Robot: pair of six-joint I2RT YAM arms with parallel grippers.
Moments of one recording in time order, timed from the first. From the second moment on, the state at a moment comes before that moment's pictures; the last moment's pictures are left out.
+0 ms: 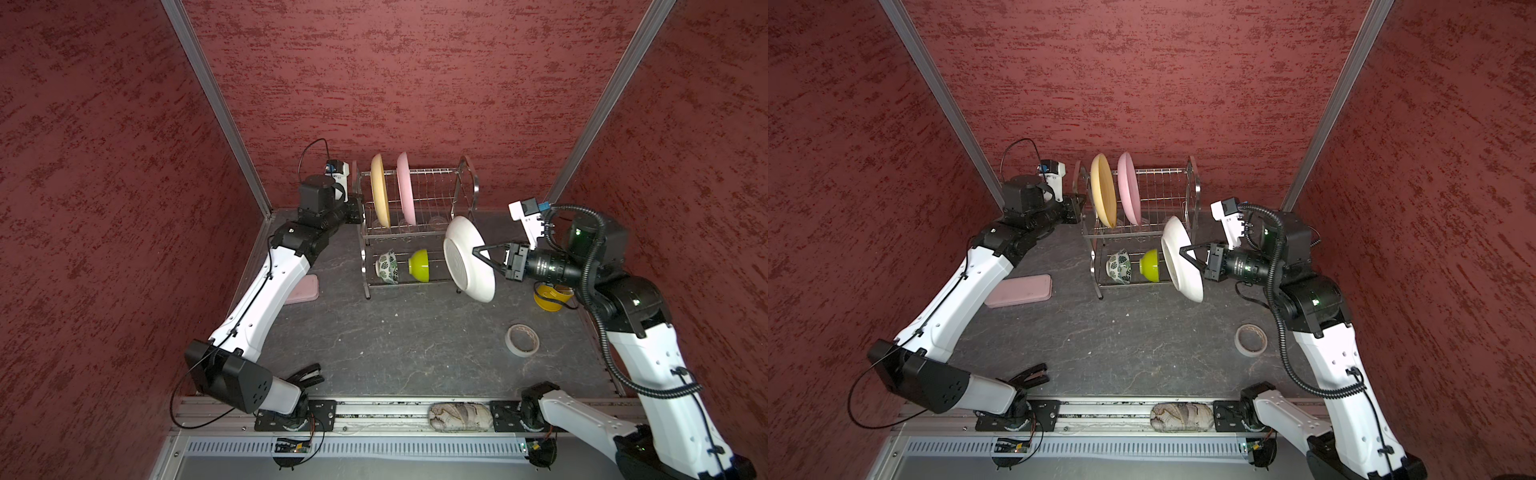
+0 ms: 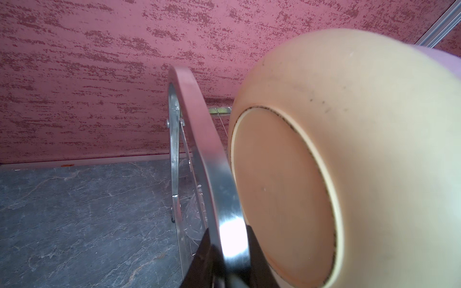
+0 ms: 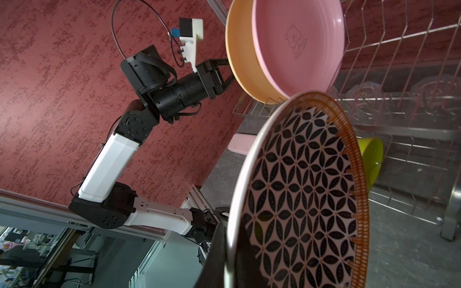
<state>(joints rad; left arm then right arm) -0.32 1.46 1.57 -0.45 0.07 -0.27 0.31 1.03 1.50 -0.83 -0.72 0.50</state>
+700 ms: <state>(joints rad) -0.34 1.49 1.61 -0.47 0.05 -0.27 0.33 1.04 1.25 -0.93 -0.58 0.46</state>
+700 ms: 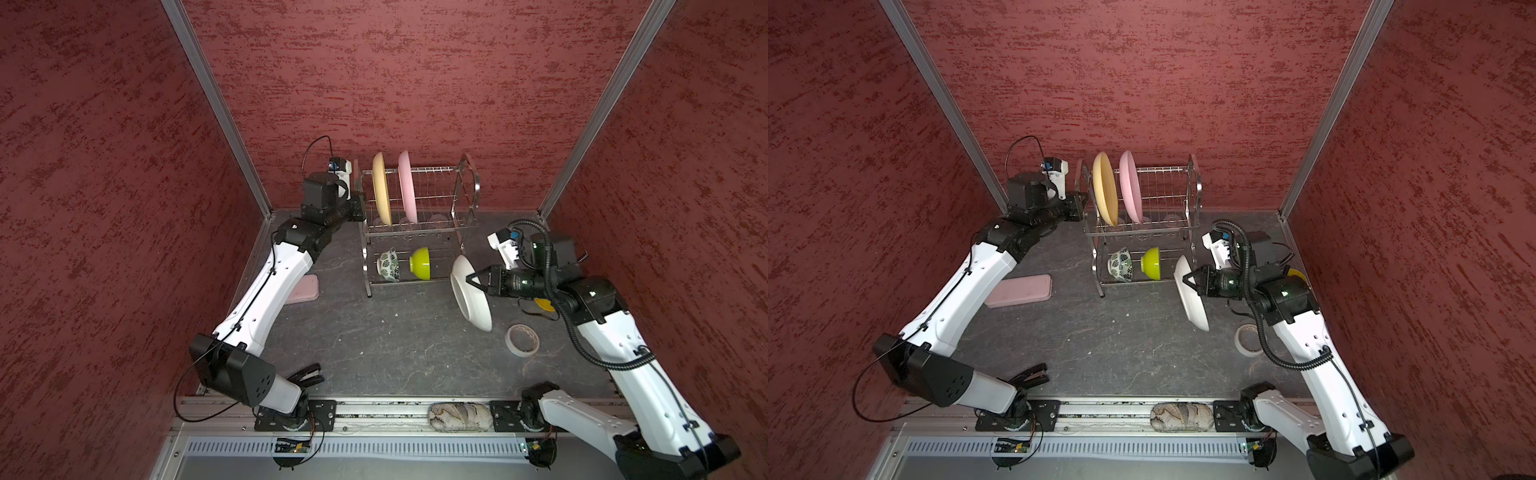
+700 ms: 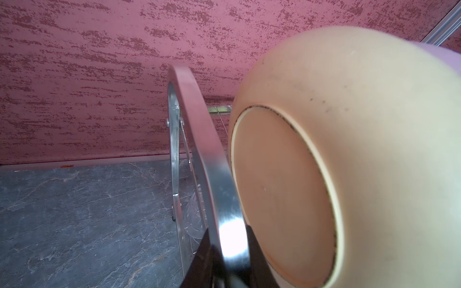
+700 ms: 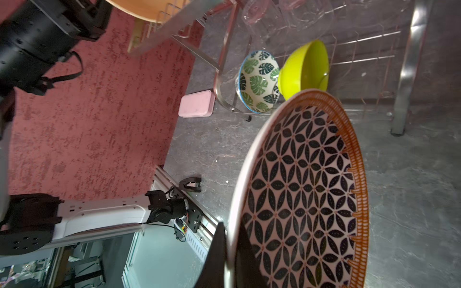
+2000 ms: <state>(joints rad) -0.35 1.52 1.63 -0.46 0.03 -0.27 1.02 1.50 1.15 -0.79 0.19 0.45</state>
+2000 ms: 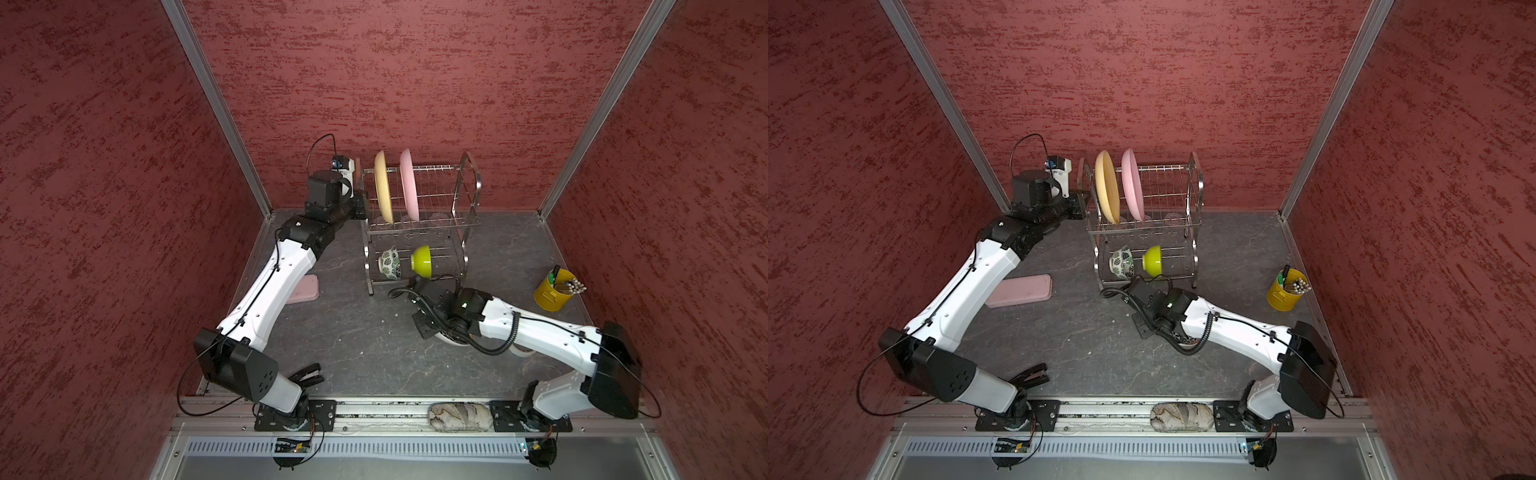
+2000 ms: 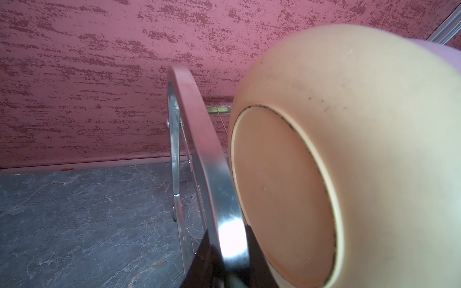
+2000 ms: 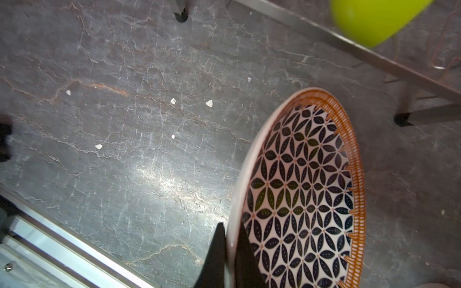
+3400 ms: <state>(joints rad) -0.35 1.52 1.62 -0.45 0.02 -0.27 1.12 1.79 1.16 -0.49 0.34 0.38</state>
